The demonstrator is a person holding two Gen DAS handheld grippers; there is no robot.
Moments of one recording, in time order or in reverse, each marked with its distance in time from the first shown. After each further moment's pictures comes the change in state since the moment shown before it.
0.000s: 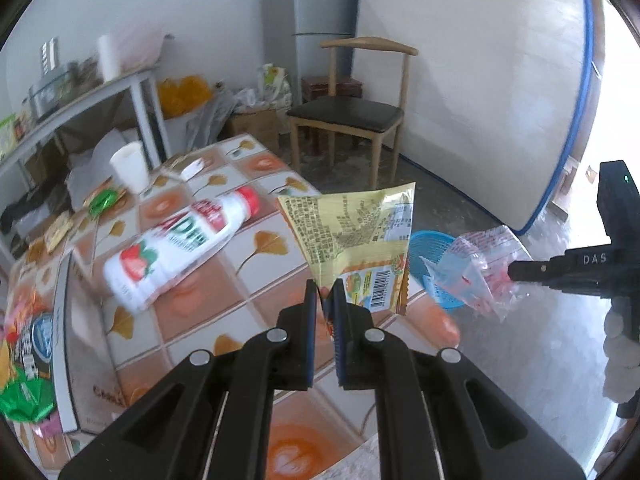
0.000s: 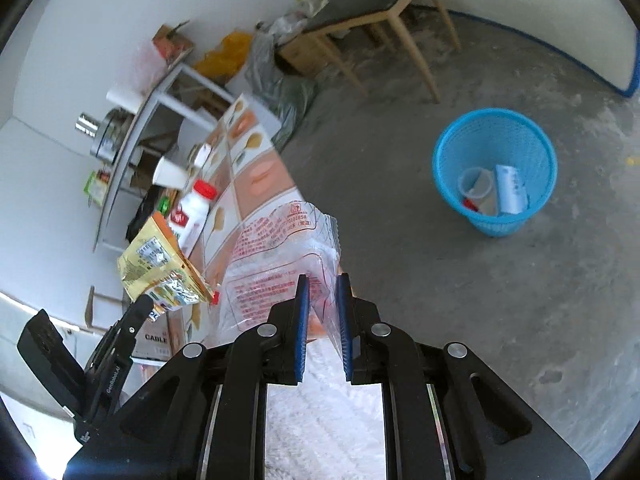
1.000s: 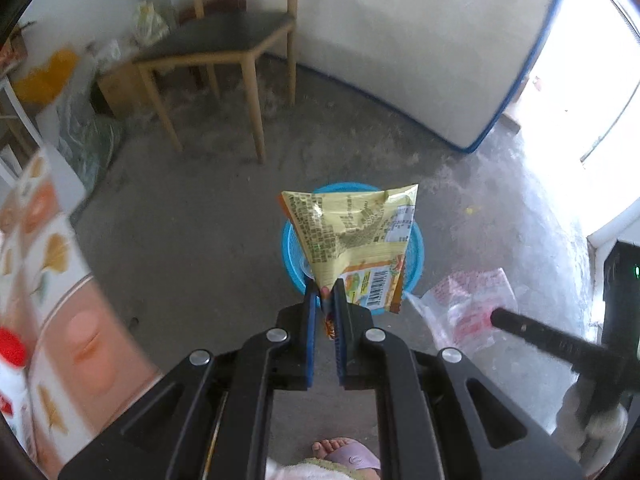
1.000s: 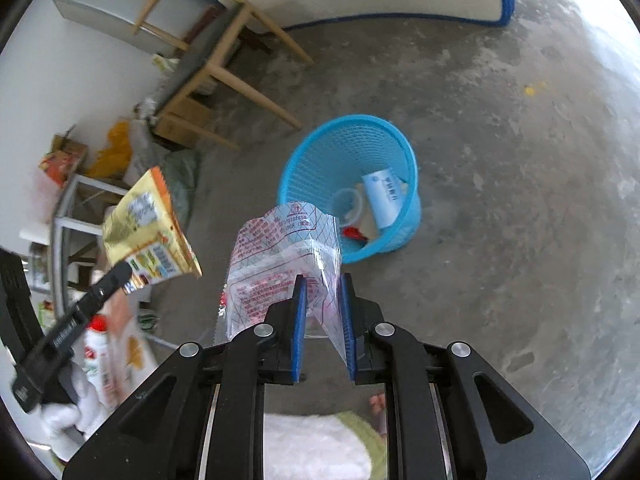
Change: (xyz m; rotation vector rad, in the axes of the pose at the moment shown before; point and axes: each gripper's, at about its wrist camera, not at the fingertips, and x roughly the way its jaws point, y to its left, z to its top) left arm 0.240 -0.157 0.104 0.188 0.389 -0.246; right arm 0.027 -0.172 0.043 0.371 -0.100 -0.239
